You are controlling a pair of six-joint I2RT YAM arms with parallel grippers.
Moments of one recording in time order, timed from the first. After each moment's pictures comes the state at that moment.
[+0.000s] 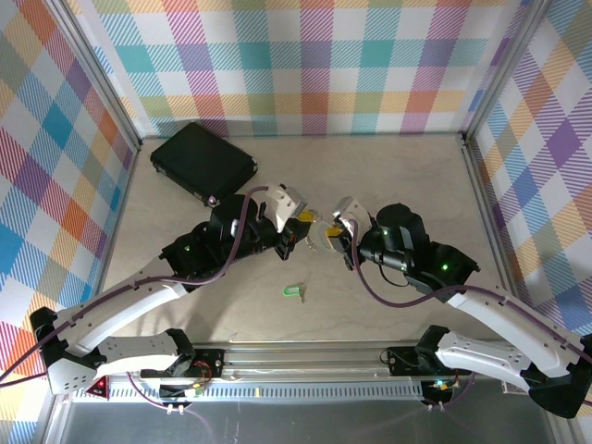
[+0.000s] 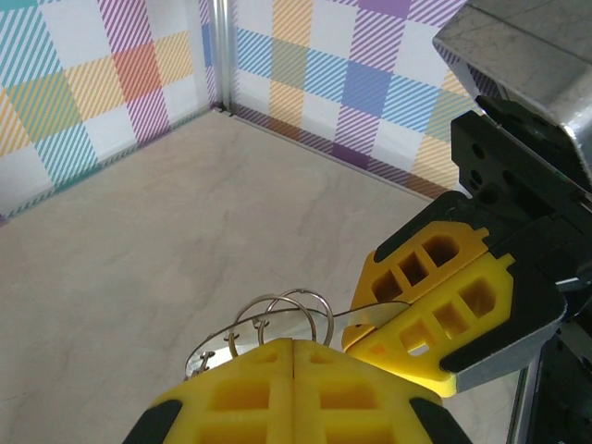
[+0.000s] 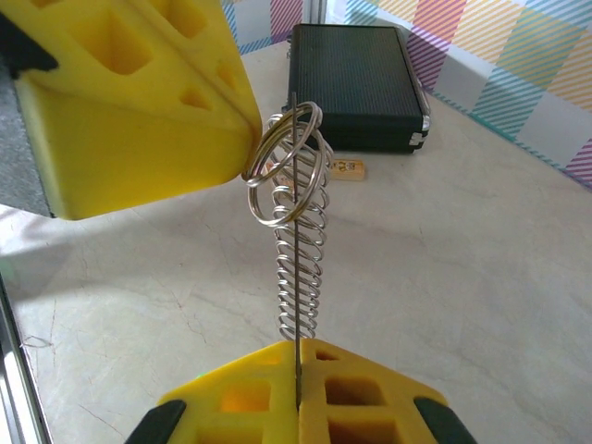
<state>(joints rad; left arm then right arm) -0.94 1.11 1.12 -0.30 0.04 -0.05 0.86 0.93 0.99 -0.49 -0.05 -0.08</state>
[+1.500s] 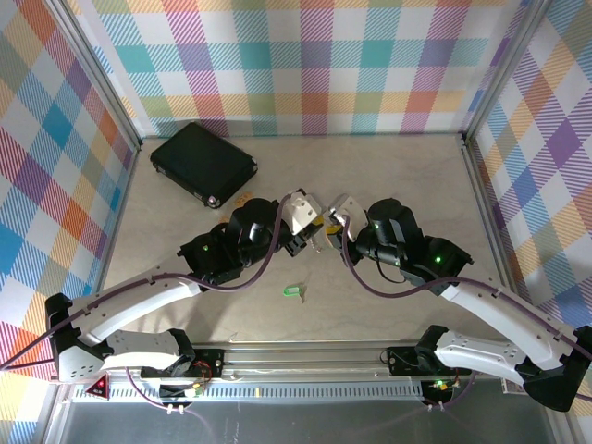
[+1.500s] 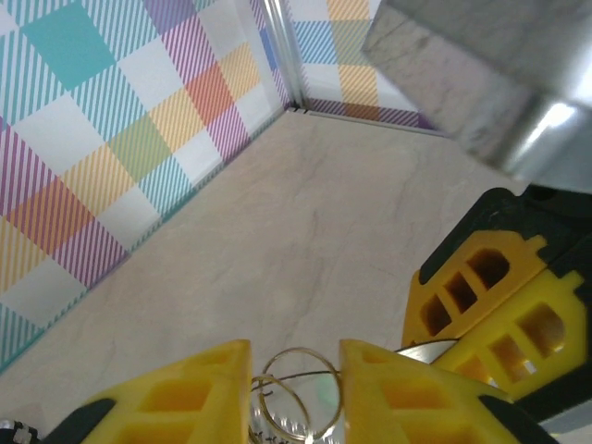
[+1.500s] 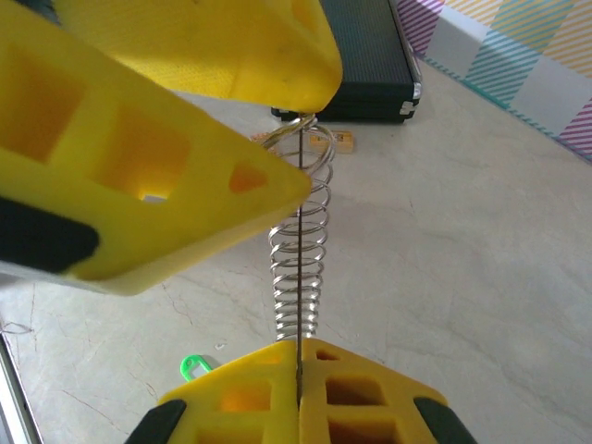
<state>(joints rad) -1.01 1.20 1.15 -0.26 -0.21 0.21 0.86 0.99 1.03 -0.56 -0.03 -0.08</state>
